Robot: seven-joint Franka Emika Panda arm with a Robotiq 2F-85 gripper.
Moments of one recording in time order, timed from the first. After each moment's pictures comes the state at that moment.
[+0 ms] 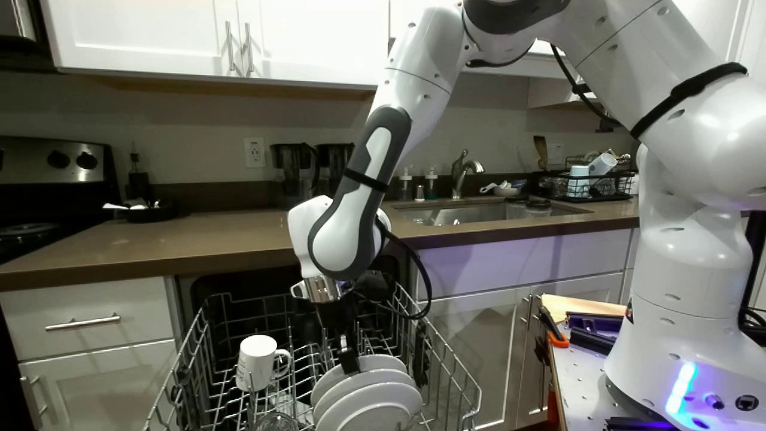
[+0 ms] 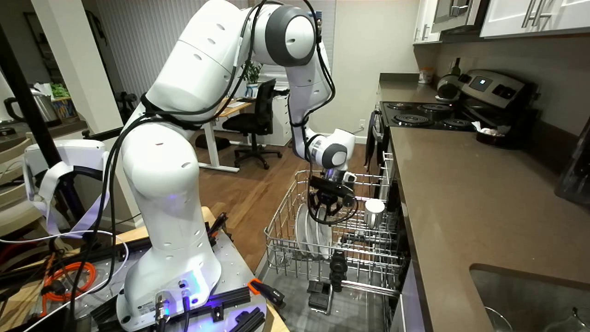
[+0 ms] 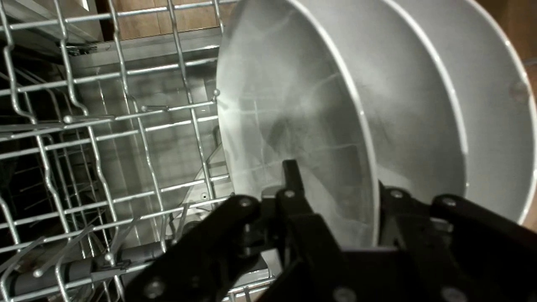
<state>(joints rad) 0.00 0.66 0.10 -2.12 -0.06 2.50 -0.37</state>
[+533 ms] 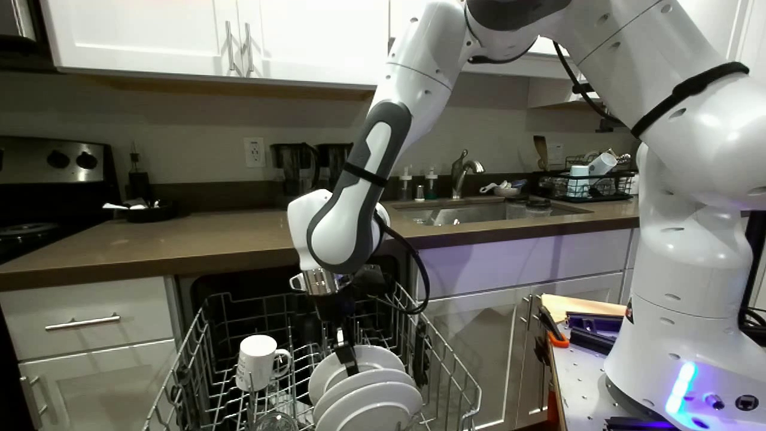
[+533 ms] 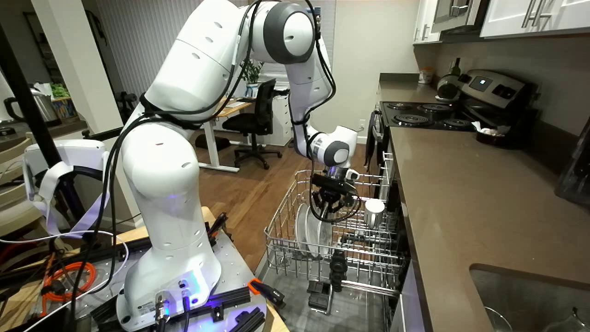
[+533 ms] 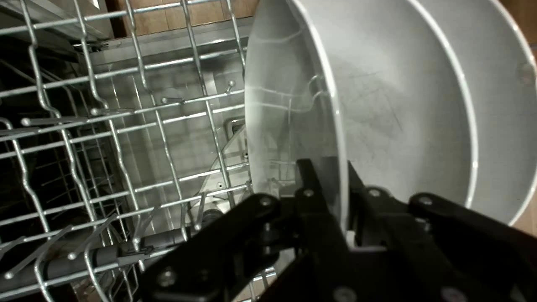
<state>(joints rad) 0.00 0.65 0.09 -2.11 -0.06 2.51 -0.35</state>
